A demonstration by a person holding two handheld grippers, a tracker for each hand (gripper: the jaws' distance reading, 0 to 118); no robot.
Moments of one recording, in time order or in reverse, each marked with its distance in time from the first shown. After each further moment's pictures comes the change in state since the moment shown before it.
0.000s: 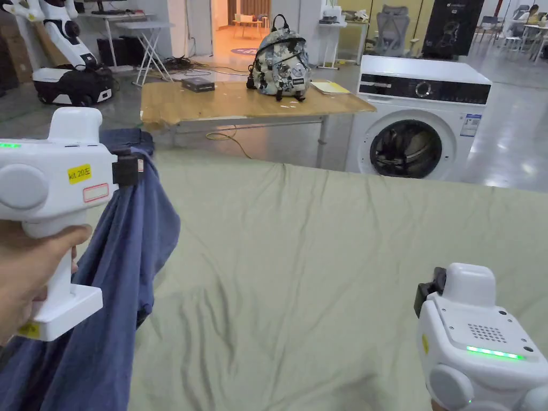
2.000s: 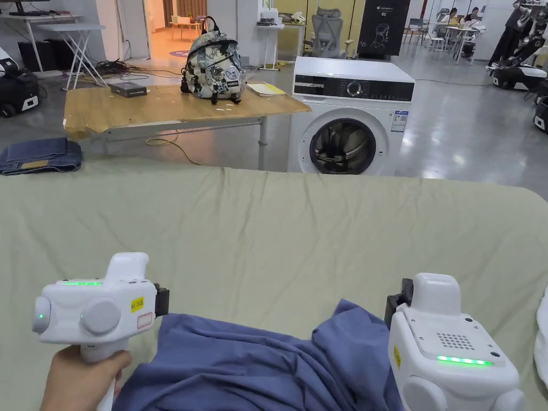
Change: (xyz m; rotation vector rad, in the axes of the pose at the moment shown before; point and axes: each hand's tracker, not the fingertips) left arm 0.088 -0.159 -0.107 -0.387 -0.032 0.070; right arm 0.050 -0.006 0.011 -0.053 -0.055 -0.006
